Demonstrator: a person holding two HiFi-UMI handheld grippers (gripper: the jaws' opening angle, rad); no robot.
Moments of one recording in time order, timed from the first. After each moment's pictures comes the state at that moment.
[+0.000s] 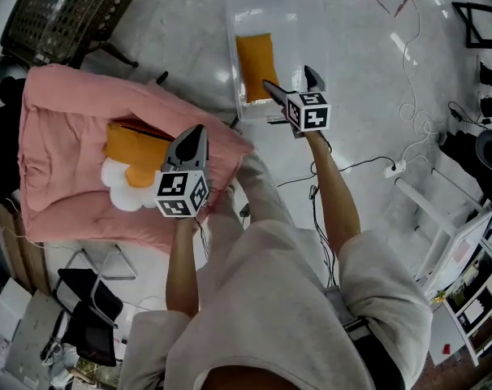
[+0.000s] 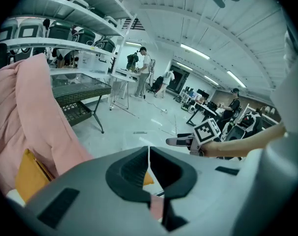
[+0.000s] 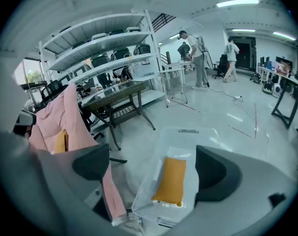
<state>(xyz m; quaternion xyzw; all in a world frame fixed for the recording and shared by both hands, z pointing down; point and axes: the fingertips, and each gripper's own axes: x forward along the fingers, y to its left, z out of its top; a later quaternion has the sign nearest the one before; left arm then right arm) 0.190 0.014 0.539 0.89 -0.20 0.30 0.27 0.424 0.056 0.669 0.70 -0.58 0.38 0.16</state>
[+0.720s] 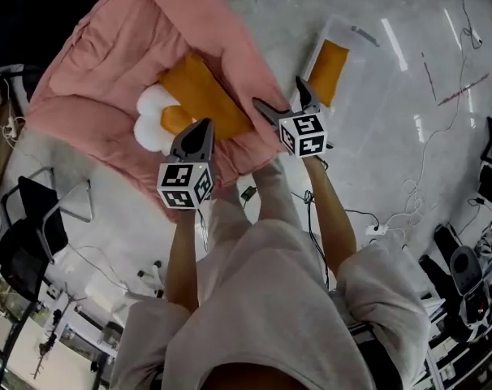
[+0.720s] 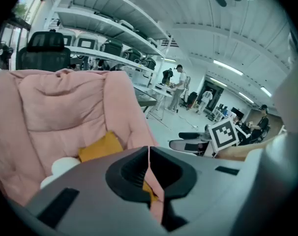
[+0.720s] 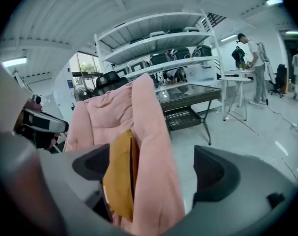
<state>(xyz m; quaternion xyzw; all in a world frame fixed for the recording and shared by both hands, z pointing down) -0.032 -0.011 0.528 0.83 -0.40 0.24 0.31 0.130 -0.049 0.605 0.52 -0.78 0.29 0.18</state>
